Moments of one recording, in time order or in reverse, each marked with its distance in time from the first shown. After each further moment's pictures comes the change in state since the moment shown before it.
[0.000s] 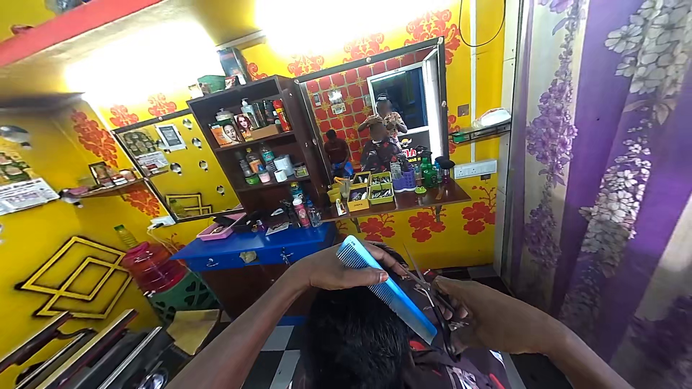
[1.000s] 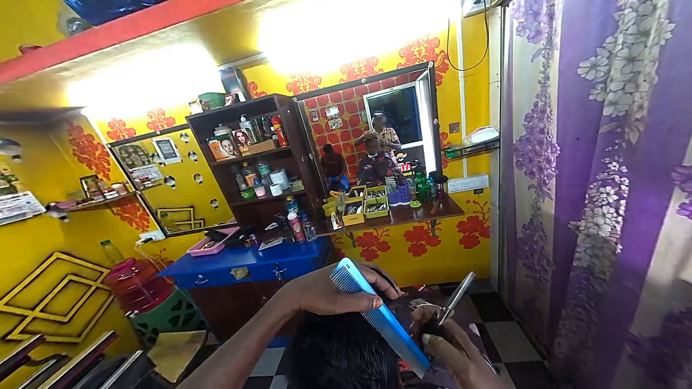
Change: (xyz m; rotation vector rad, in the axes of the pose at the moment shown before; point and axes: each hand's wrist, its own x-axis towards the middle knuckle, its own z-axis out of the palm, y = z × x) left_hand 0.000 0.004 0.005 0.056 -0.040 0.008; right_hand 0.008 0.009 0.097 0.864 0.578 -0.239
